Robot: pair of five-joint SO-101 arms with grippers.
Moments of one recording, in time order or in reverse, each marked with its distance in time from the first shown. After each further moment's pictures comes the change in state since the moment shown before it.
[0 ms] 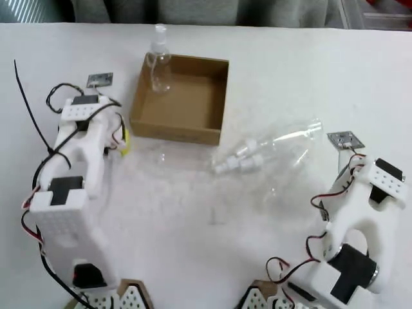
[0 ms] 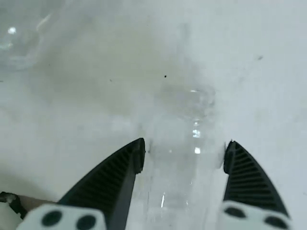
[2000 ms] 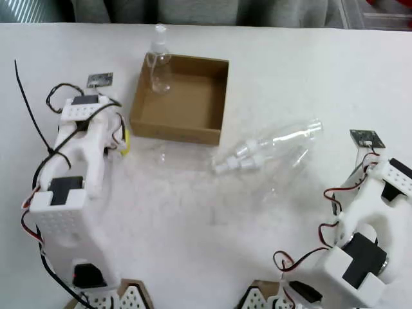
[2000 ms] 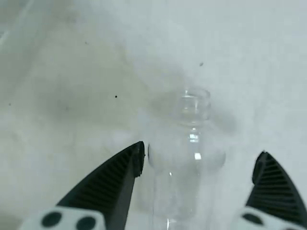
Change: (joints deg) left arm 0.0 0.0 0.0 0.0 0.0; right arm 4.5 6.2 -5.8 -3.8 -4.7
